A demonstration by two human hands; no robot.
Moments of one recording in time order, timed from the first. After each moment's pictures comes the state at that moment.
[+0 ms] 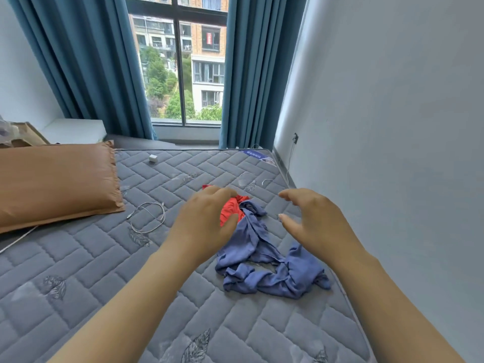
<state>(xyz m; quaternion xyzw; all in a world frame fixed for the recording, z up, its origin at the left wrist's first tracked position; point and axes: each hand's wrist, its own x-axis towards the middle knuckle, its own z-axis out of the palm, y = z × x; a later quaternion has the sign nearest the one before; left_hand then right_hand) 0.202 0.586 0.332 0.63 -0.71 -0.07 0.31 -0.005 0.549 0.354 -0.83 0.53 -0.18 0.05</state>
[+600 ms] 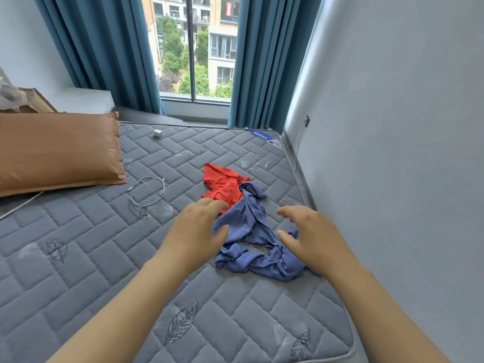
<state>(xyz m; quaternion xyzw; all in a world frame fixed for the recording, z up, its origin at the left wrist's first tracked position) 0.155 0.598 0.279 0.68 -0.68 -0.12 0.25 -0.065 0.542 0.298 -0.85 0.51 -0.08 0.11</state>
